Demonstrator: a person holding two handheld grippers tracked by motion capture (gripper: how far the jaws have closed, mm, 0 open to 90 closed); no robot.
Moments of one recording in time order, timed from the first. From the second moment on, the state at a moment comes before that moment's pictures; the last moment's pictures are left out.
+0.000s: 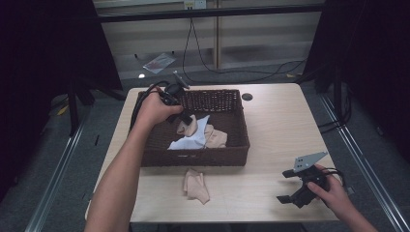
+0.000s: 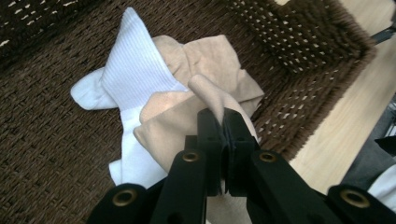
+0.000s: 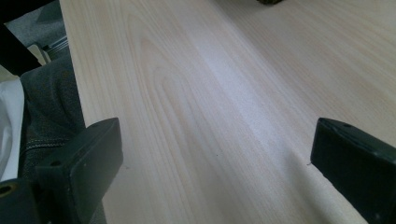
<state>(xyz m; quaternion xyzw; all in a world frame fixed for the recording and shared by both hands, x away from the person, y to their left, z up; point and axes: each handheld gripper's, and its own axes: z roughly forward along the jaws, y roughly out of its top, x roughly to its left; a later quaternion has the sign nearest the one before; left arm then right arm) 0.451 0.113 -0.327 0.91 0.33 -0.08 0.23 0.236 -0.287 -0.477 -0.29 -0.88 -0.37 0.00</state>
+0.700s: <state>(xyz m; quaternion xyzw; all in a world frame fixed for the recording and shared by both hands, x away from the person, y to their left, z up) 0.424 0.118 -0.280 0.91 0.31 -0.09 0.24 0.236 -0.286 -0.477 -0.30 -0.88 -0.37 0.00</state>
